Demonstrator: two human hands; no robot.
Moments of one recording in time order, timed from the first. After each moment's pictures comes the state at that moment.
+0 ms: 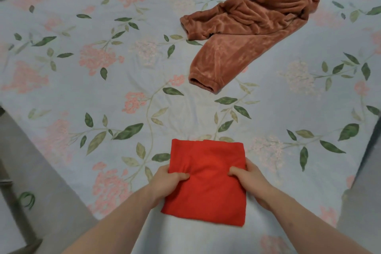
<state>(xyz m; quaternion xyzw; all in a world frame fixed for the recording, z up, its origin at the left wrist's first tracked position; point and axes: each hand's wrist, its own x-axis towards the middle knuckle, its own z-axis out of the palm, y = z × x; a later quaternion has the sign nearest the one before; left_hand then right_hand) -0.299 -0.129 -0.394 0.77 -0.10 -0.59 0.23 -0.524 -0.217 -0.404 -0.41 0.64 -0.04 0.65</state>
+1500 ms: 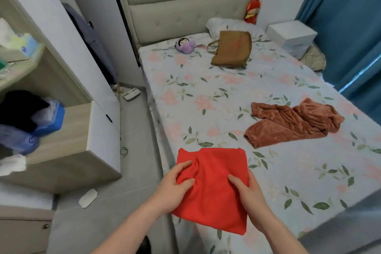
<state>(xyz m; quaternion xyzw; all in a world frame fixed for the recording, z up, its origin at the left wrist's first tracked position) -0.340 0.154 0.083 0.78 -0.17 -0.41 0.45 -0.497 -0.017 0.069 -0.55 0.46 -0.10 0.68</state>
